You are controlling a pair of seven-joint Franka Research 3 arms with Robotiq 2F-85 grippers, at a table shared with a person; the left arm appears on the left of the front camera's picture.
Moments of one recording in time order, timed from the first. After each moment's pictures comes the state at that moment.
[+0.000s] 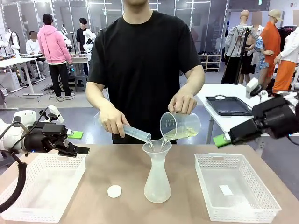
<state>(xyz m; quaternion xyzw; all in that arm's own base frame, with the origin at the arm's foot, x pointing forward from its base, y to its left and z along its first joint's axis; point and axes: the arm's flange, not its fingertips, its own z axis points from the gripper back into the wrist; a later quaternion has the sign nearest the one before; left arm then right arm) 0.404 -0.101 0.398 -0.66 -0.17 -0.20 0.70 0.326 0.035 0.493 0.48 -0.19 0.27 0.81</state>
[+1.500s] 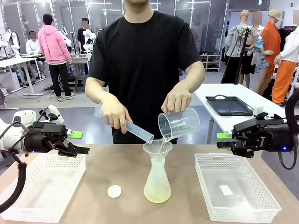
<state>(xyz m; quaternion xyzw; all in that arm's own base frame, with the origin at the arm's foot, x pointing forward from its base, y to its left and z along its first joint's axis) 0.404 -0.101 0.398 -0.66 -0.17 -0.20 0.70 0.362 -0.001 0.426 0.64 -0.12 0.03 0.76</state>
